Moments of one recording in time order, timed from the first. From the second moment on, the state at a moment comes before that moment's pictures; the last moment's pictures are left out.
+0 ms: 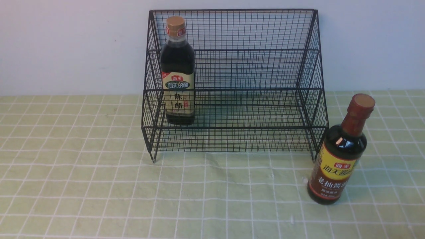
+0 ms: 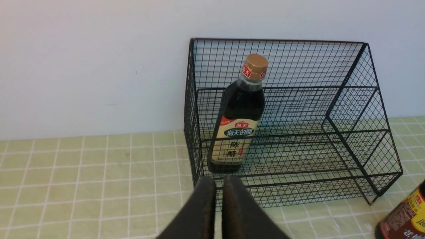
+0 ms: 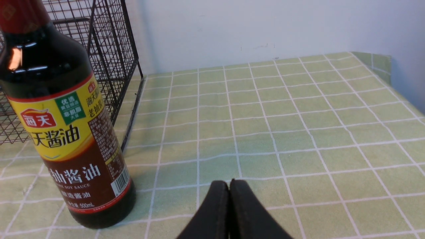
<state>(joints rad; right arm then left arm) -0.08 -0.01 0.02 0.00 0.39 0.13 -0.29 0.70 -1.15 0.05 0.86 -0.22</state>
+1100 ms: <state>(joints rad) -0.08 -0.01 0.02 0.00 0.39 0.13 -0.01 0.00 0.03 0.01 0.27 0.03</state>
